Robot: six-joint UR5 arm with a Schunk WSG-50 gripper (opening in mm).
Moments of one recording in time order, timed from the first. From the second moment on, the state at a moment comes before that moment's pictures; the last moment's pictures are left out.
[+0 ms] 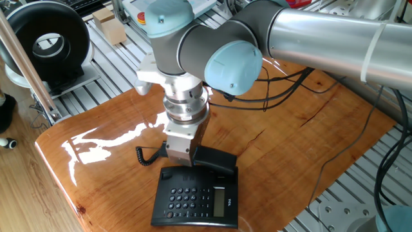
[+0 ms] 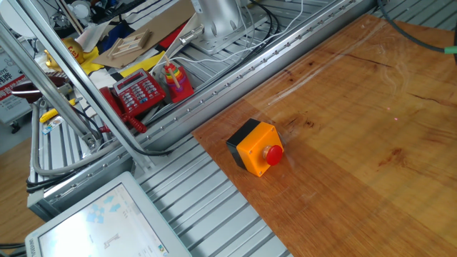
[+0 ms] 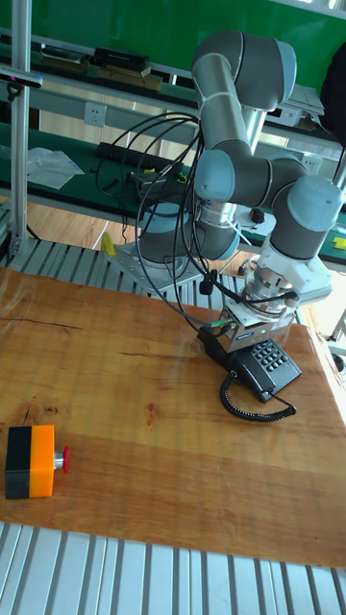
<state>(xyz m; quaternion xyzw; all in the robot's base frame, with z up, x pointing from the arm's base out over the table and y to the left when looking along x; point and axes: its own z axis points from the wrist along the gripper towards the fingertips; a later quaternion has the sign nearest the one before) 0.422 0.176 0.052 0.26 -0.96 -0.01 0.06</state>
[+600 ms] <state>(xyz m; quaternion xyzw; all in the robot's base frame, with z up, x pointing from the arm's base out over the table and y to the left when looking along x) 0.420 0.172 0.053 0.22 -0.97 0.00 0.06</state>
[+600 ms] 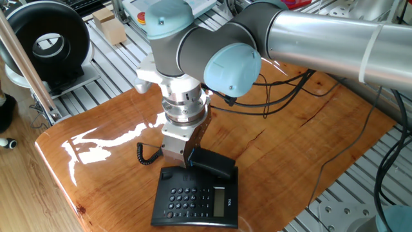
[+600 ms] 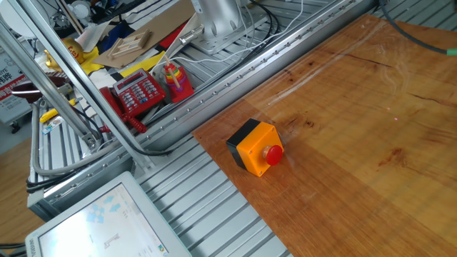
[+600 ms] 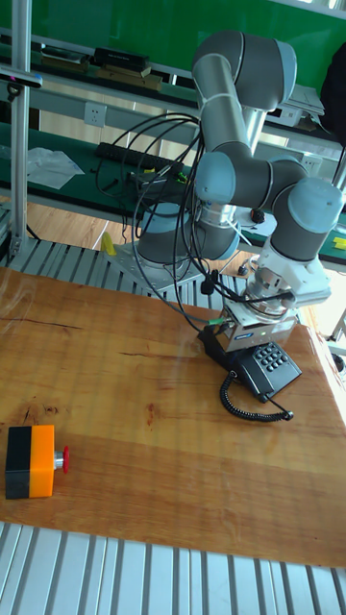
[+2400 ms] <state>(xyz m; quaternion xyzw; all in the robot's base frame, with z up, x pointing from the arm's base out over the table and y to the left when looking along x) 0.410 0.183 0.041 0.19 -0.98 0.00 0.06</state>
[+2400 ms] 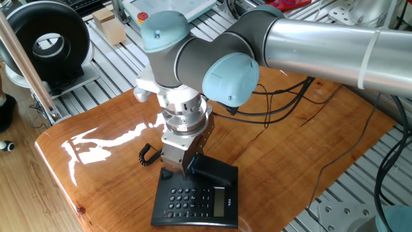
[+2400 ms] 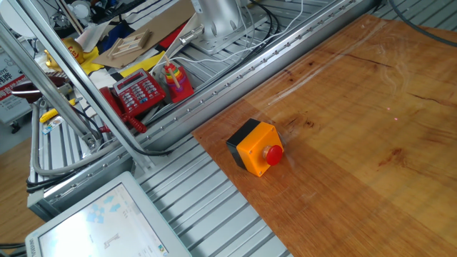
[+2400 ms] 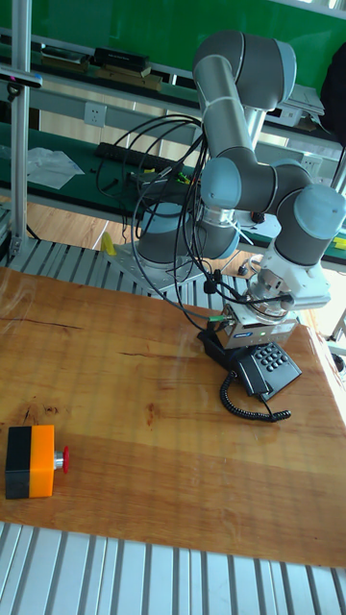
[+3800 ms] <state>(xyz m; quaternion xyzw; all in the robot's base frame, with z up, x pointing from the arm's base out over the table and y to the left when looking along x) 0.423 0.189 0.040 0.17 -0.99 0.00 0.04</state>
